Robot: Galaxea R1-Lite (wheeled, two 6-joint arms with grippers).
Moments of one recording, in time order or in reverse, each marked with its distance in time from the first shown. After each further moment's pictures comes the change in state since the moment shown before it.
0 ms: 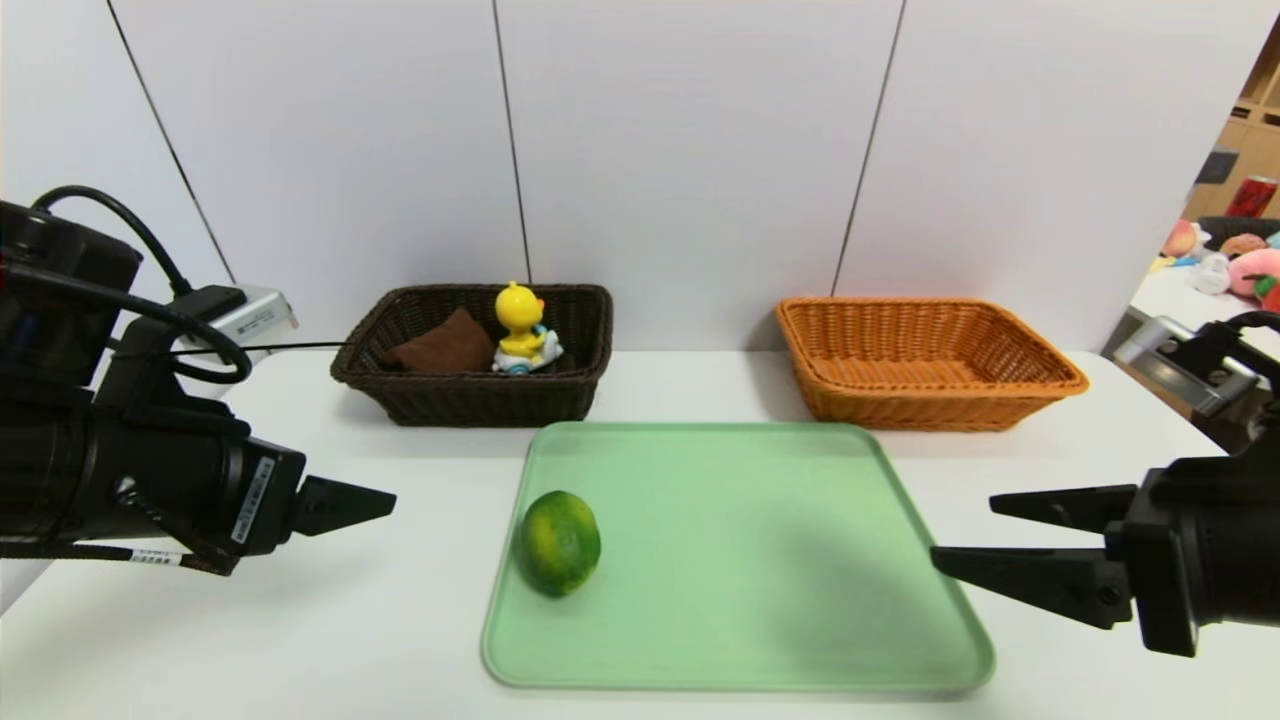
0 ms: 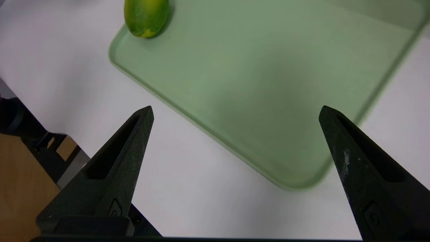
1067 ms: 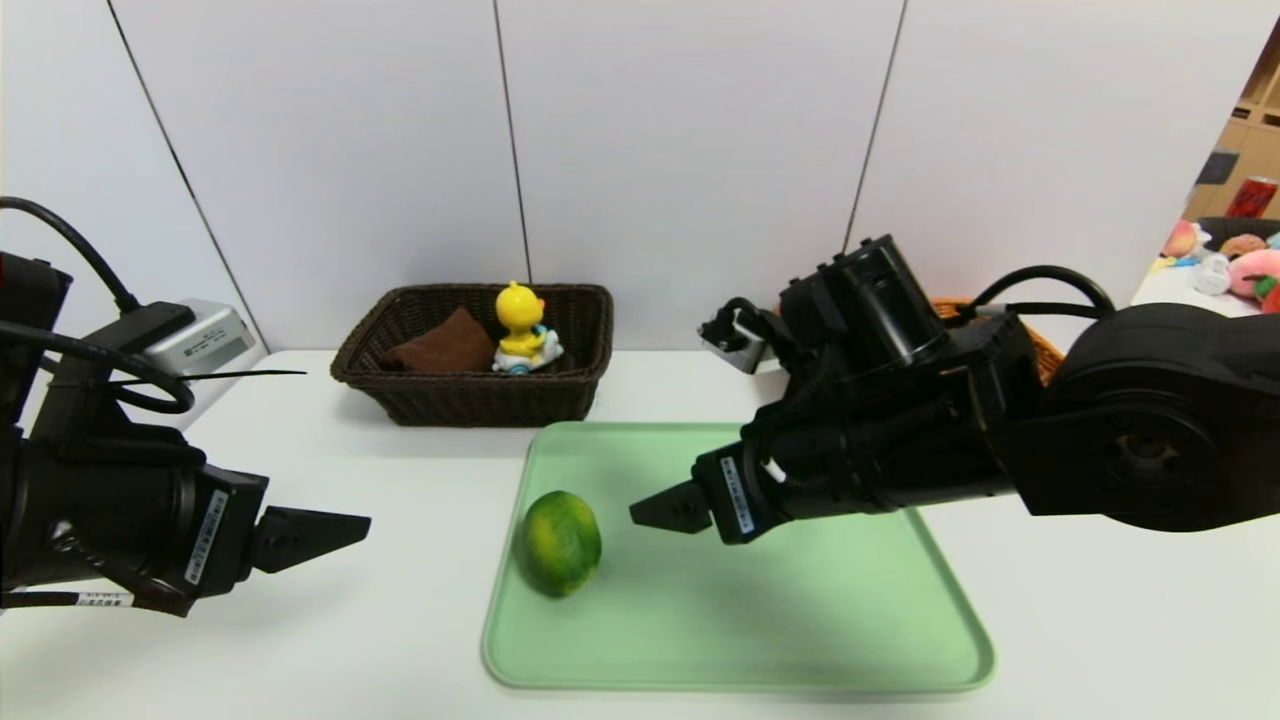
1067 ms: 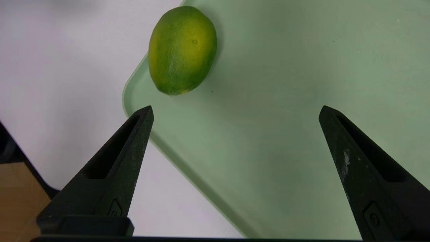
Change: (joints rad) left arm 0.003 -0.087 0.059 -0.002 0.003 0.000; right arm 0.351 0.574 -0.482 0.028 -0.215 0.143
